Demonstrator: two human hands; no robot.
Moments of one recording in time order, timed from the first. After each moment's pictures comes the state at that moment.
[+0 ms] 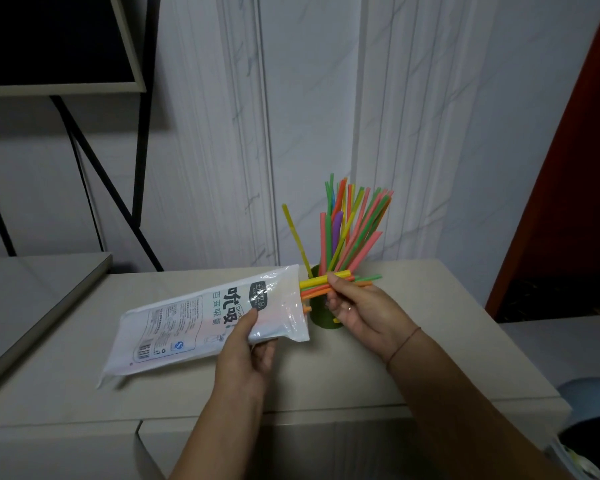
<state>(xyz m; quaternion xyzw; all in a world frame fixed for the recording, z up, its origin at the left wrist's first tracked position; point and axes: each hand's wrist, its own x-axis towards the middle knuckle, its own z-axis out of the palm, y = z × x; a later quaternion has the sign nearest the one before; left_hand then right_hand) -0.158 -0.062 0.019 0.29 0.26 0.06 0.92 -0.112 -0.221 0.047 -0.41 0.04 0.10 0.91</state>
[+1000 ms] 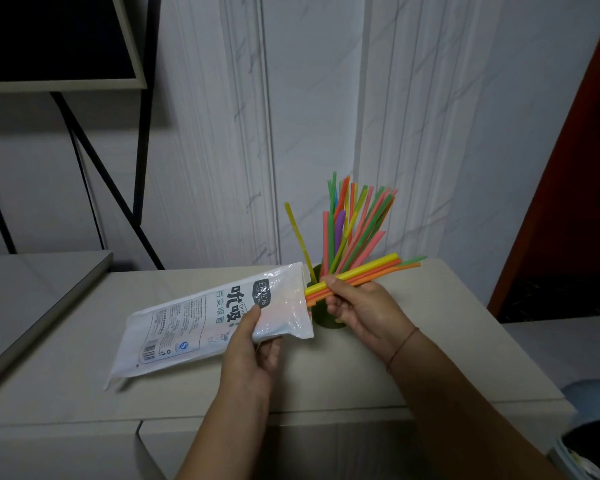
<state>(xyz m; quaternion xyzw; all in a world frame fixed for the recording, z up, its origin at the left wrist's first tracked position) -0.156 -0.068 0.020 0.26 0.25 0.06 0.93 -0.117 -0.215 0.051 -0.52 0.01 0.06 0.85</state>
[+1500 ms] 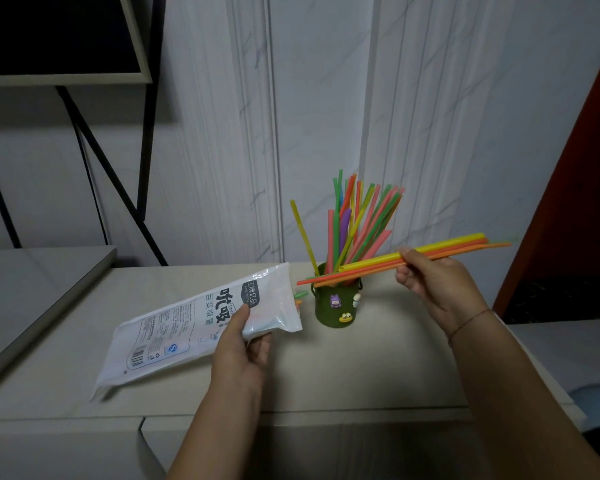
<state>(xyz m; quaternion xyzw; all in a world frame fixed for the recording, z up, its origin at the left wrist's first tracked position) -0.150 -0.054 0.023 0.25 0.28 0.08 0.92 -0.099 -0.289 0.073 -0.53 0.07 -0.10 0.84</state>
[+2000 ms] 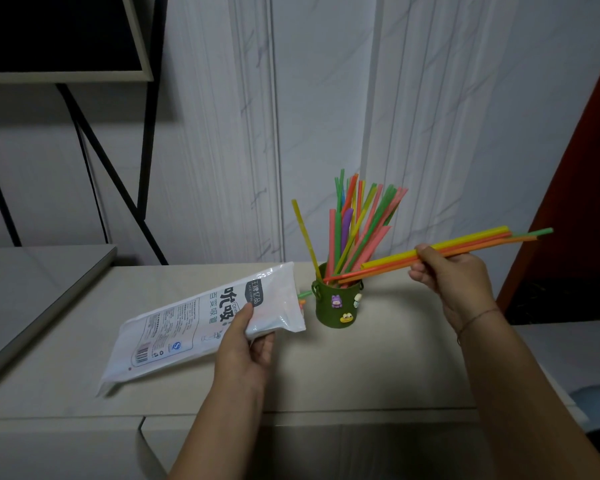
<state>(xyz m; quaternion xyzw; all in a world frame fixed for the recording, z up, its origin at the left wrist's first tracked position) -0.151 -0.057 0.025 0.25 0.28 0.08 0.92 -0.093 -0.304 0.070 -0.59 0.08 -0.20 0.78</state>
